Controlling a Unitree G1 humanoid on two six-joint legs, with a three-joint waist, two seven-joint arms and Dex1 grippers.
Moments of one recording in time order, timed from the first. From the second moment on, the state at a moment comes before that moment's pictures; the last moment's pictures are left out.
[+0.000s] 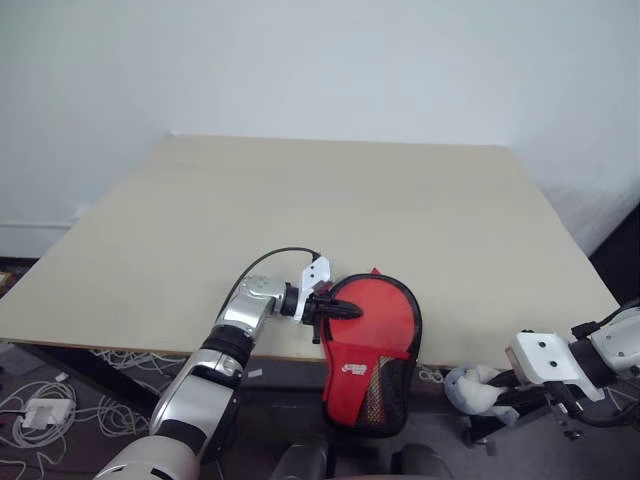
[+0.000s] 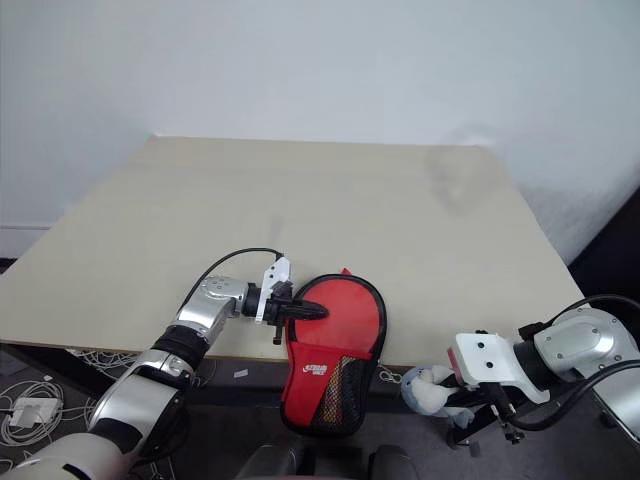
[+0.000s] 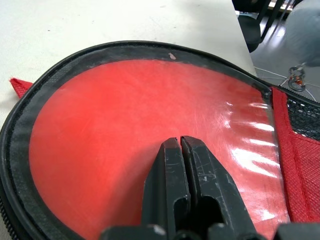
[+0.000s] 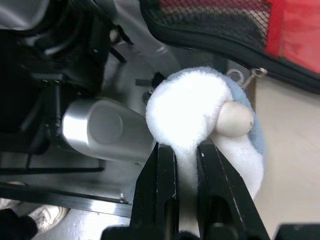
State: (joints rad) left arm -0.67 0.28 -0.27 0.80 -0.13 0.04 -1.33; right arm 0.08 -1.19 0.04 -0.44 0.27 0.26 1.37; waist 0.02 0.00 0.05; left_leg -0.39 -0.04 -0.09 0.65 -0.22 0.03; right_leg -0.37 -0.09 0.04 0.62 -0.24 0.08
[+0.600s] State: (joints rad) left arm -0.68 0.26 -0.27 0.80 -0.10 0.02 -1.33; right arm 0.04 -1.13 0.13 -0.40 0.21 0.27 1.33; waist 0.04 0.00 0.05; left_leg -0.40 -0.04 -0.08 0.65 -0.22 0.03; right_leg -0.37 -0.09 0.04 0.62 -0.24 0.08
